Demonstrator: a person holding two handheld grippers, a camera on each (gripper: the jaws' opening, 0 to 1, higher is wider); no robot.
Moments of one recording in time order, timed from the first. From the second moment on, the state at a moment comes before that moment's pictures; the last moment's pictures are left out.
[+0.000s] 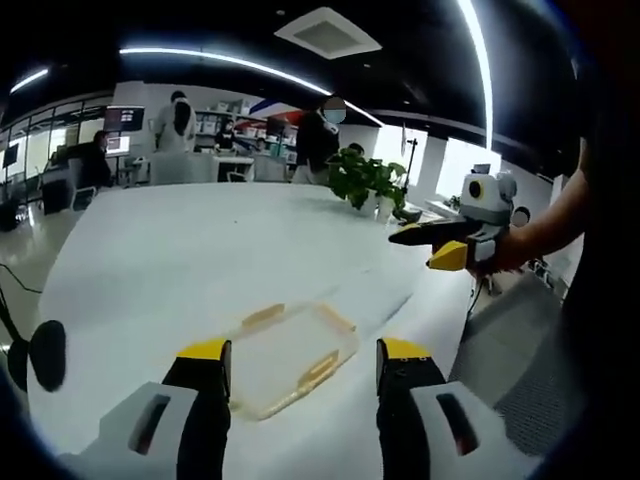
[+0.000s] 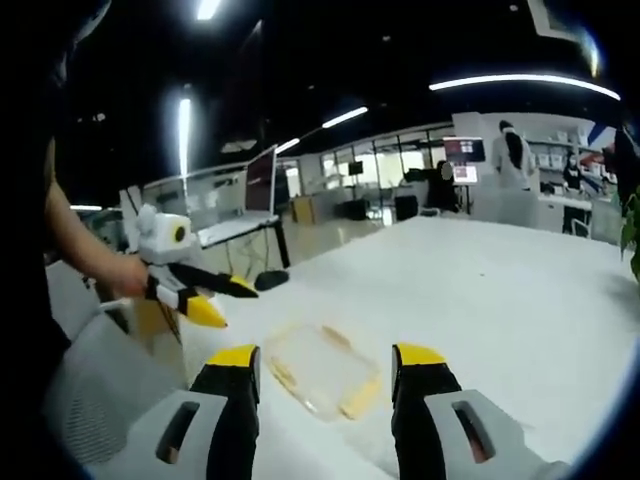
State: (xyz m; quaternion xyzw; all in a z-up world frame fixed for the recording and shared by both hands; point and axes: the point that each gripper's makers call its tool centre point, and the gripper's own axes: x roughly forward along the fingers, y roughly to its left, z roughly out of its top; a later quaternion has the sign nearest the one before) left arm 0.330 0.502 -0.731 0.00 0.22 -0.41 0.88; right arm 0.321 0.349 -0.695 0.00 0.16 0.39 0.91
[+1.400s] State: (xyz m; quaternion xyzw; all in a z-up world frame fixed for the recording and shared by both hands) left arm 0.356 0.522 -0.765 0.06 0.26 -0.46 0.85; right arm 0.351 0.362 -0.736 -0.05 0.21 0.42 0.88
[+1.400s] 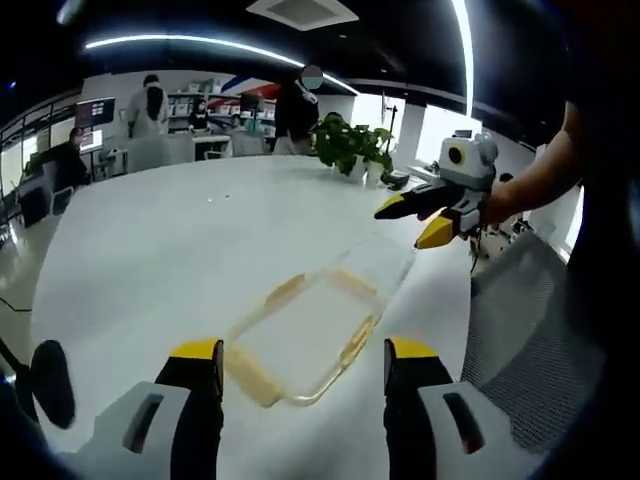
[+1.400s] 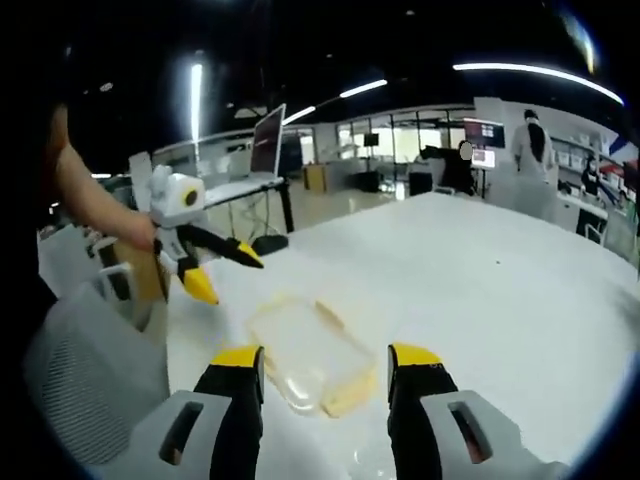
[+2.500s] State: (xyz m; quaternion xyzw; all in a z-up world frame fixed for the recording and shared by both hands) left arm 0.371 0.523 -0.788 0.12 0.29 -0.51 0.80; right arm 0.366 0.370 -0.759 -0.08 0.24 0.44 0.86
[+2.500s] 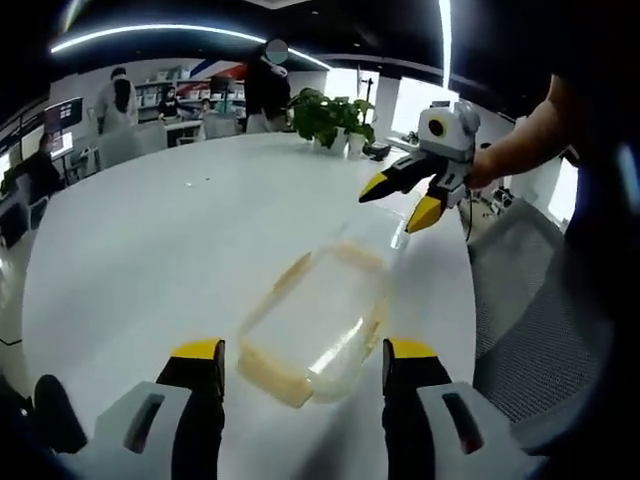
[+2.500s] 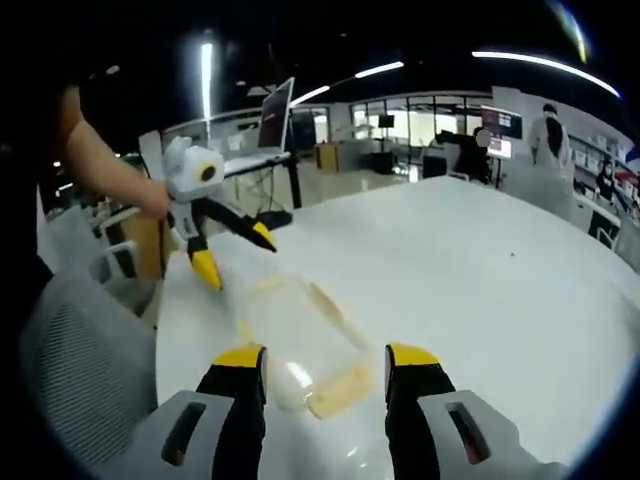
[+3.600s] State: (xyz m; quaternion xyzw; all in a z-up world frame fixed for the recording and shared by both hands) left arm 0.380 0.531 -0.812 0.19 0.34 -0.56 0.73; right arm 0.366 0.373 -0.797 -0.22 0.31 0.52 0.77
